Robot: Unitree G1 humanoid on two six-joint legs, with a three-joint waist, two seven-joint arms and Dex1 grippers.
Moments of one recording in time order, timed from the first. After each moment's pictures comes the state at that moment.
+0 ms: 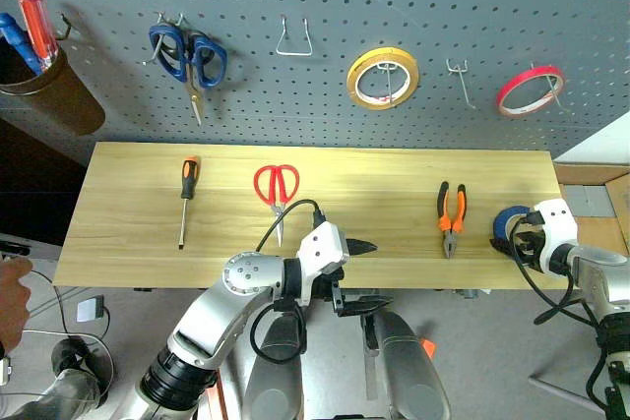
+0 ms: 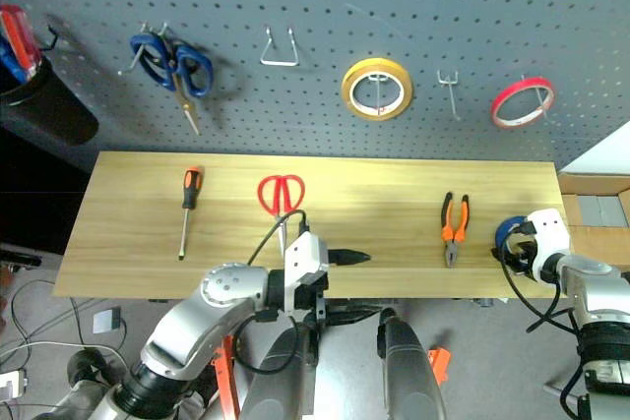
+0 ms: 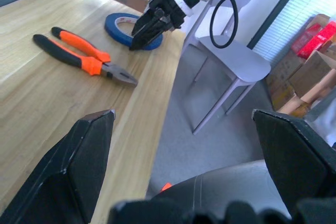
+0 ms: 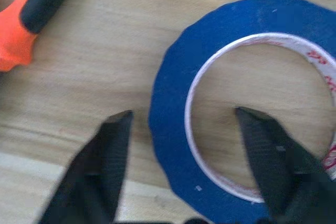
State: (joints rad) left arm -0.25 0.45 -0.34 -0.38 -0.31 0.48 -0.90; right arm -0.33 -0.72 -0.16 0.40 0.22 0.61 0.63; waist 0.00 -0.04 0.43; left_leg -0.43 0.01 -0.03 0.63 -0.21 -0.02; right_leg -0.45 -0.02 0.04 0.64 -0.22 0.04
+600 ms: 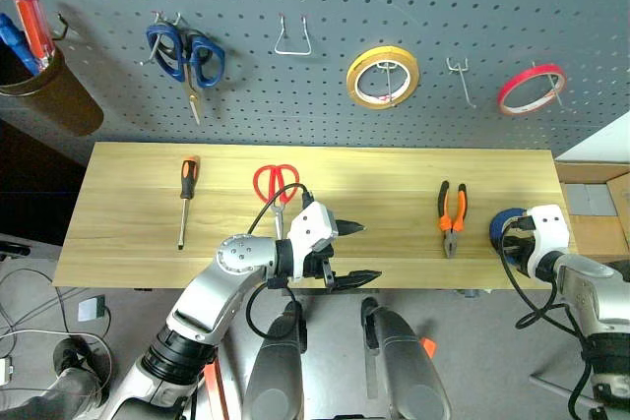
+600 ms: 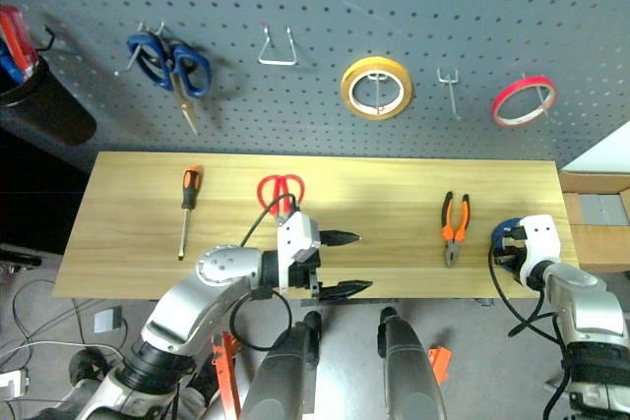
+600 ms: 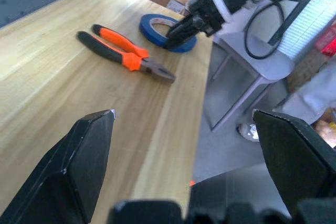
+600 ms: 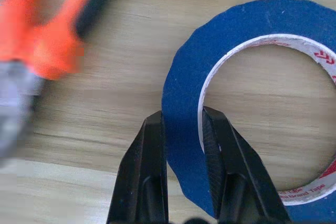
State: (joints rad) left arm -0.36 0.46 -0.27 -0.21 -0.31 0.40 -0.94; right arm -0.17 -0.57 -0.26 0.01 0.28 0.77 0.45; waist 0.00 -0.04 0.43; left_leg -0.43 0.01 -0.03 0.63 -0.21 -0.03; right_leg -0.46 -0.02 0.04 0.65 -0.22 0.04
